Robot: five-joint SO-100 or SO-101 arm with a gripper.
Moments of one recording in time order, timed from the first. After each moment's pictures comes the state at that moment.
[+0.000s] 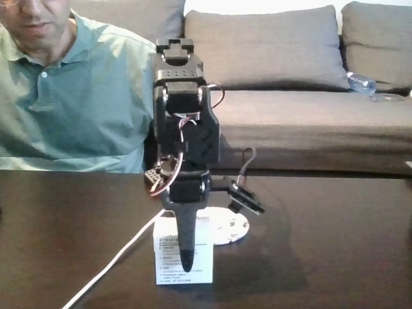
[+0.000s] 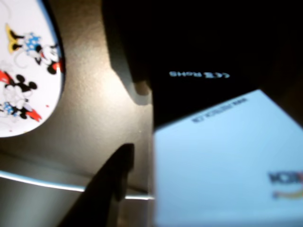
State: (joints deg) arm -8.8 69.3 80.9 74.4 -1.1
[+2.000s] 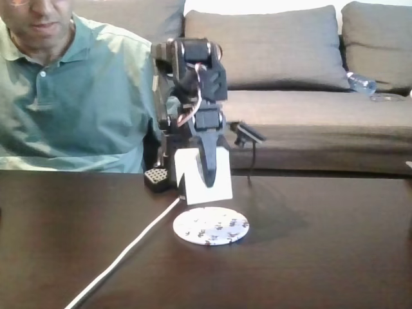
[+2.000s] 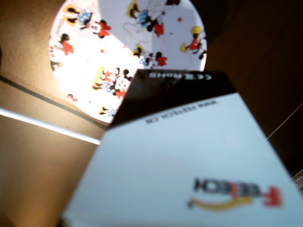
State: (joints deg) arm -19.9 130.0 130.3 74.2 -5.4
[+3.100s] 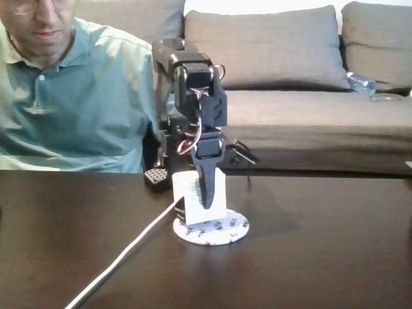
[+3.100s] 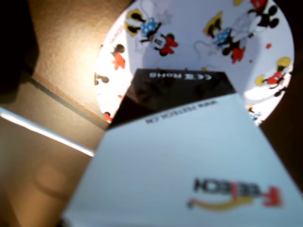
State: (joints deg) arm -20.0 122.7 136.9 70.8 -9.9
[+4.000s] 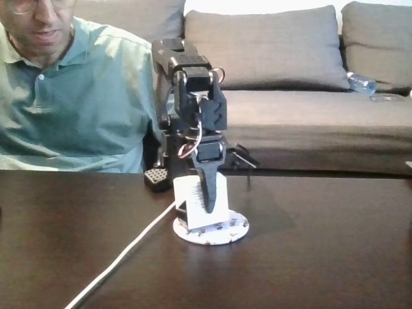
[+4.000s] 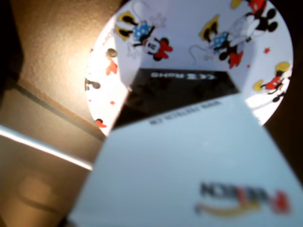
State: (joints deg) arm -20.6 122.9 140.2 66.5 -10.2
